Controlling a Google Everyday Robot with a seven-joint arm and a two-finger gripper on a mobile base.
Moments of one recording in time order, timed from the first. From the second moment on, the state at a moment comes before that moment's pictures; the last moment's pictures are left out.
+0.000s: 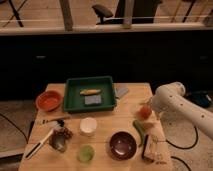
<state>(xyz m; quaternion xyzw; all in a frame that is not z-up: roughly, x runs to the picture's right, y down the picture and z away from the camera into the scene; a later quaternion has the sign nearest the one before) 0.287 0.143 0.870 -0.20 -0.14 -0.36 0.90</state>
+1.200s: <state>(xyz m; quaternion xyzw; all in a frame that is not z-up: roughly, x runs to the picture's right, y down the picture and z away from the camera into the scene) 0.286 0.144 0.883 -0.19 -0.16 -0.39 0.89</state>
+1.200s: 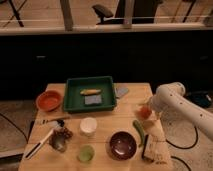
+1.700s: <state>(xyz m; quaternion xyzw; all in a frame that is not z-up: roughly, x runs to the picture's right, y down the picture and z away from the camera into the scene) 0.282 0.145 0.887 -0.20 -0.17 -0.40 0.88</state>
